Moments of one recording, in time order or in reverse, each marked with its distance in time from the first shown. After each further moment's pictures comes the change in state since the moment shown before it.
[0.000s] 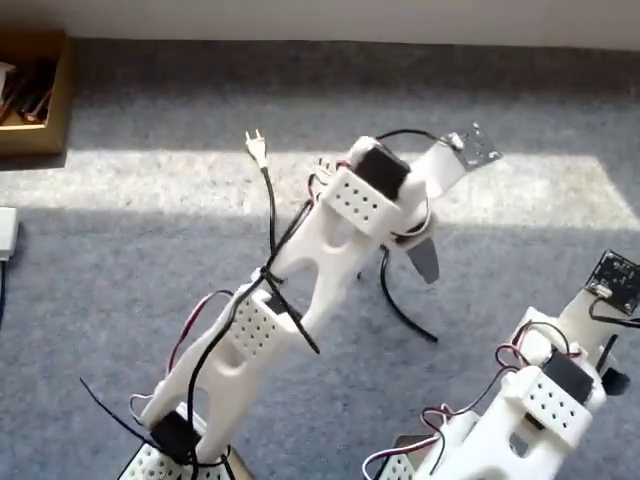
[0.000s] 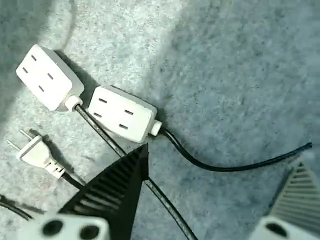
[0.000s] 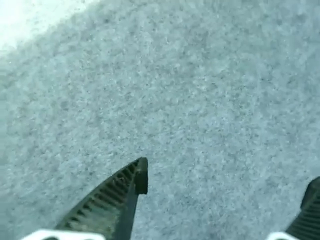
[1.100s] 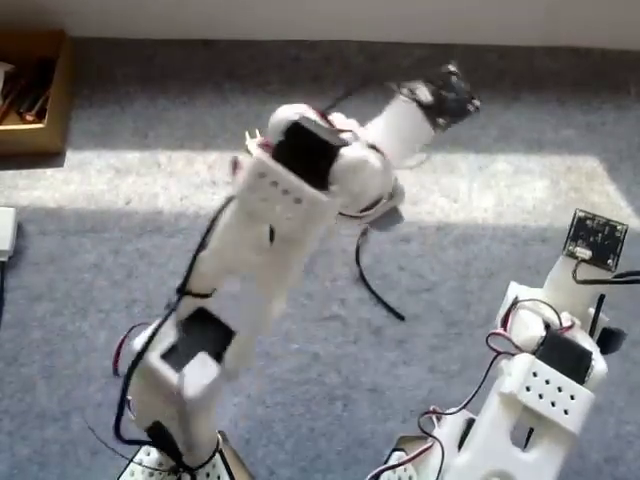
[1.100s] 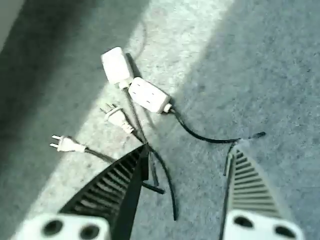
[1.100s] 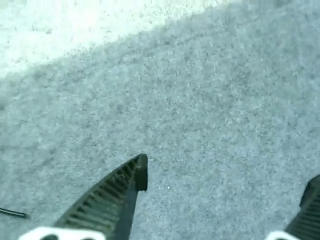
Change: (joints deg) left arm -9.1 -45.2 27.1 2.7 -3.3; right arm -11.4 0.0 -11.8 9.4 2.8
